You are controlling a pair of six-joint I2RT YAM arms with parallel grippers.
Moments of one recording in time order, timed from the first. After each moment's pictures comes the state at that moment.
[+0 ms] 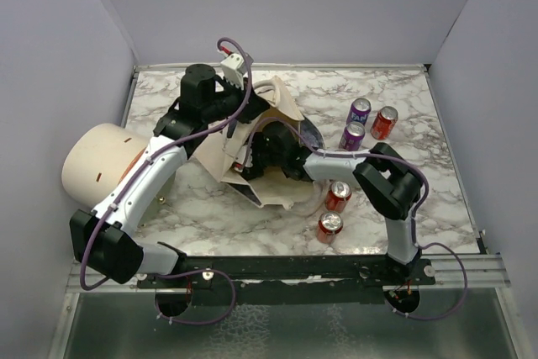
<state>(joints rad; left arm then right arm) -0.43 1.33 1.30 -0.22 0.47 -0.24 0.84 1.97 1.18 0.34 -0.36 -0.89</state>
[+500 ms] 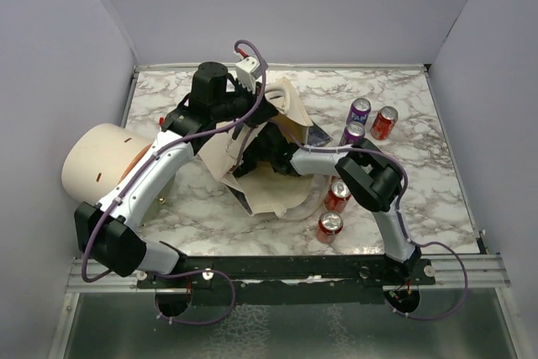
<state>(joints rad) -0.50 1.38 1.36 -0.31 0.52 -0.18 0.85 2.14 1.34 0.34 -0.32 -1.07</state>
